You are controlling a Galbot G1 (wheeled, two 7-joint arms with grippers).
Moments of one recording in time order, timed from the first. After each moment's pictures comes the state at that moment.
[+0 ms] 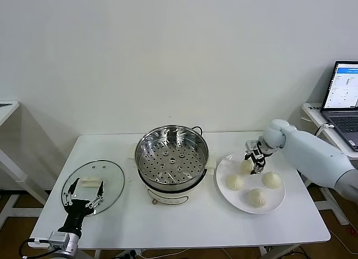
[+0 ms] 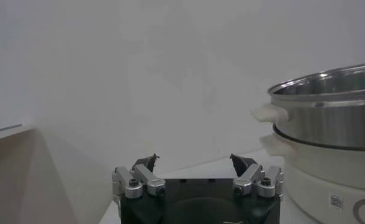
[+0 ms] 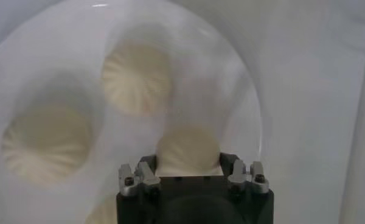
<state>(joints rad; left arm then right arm) 1.56 -1.46 -0.81 -1.94 0.01 -0.09 0.20 0.18 0.82 -0.94 1.04 -0.11 -0.03 -1.09</state>
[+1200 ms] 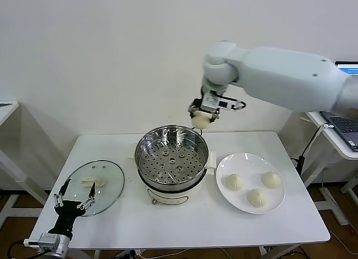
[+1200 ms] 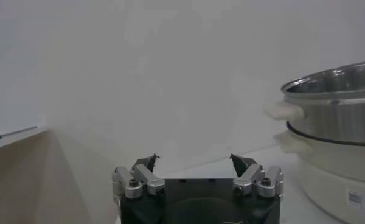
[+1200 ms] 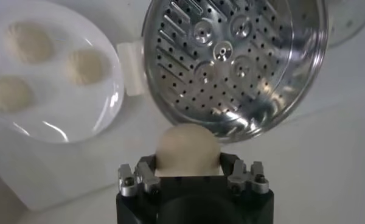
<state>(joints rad) 1.58 -1.44 -0.87 -1.95 -0.01 -0.08 0.22 0.77 1.23 -1.35 1.23 -0.17 0.52 -1.09</state>
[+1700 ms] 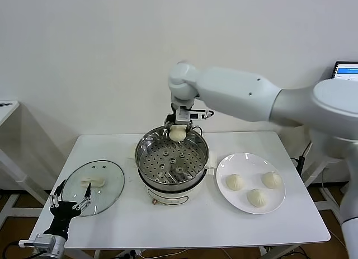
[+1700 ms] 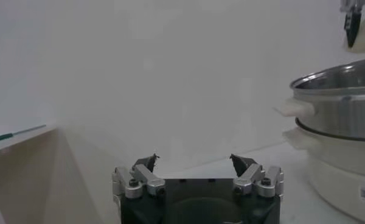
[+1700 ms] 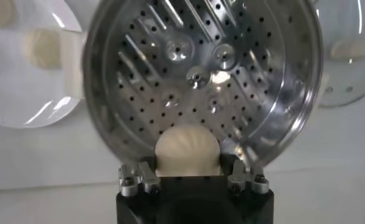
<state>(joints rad) 1.58 -1.44 -0.90 -1.94 -0.01 -0.08 0.23 0.57 1.40 -1.27 1.01 -0.28 0.65 -1.06</state>
